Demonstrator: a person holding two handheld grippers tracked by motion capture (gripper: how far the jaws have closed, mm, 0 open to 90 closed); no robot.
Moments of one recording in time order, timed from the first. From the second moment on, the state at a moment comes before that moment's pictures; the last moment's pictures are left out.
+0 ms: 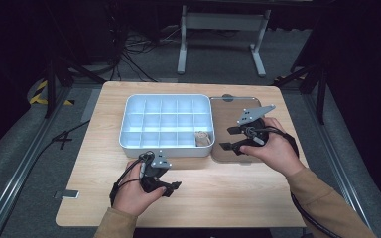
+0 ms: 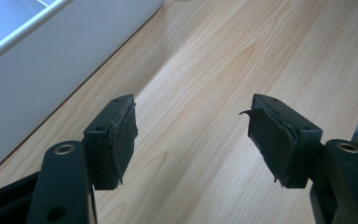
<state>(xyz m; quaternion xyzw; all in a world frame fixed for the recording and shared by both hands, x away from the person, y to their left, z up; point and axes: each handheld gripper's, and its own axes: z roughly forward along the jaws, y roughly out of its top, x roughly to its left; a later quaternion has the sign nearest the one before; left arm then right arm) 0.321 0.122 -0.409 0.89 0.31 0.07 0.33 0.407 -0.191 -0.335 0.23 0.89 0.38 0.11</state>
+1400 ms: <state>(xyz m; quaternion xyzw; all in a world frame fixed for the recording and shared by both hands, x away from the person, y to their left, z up) 0.325 0.124 -0.416 0.89 0.32 0.07 0.31 0.358 -0.244 -0.426 0.21 0.88 0.42 0.08</state>
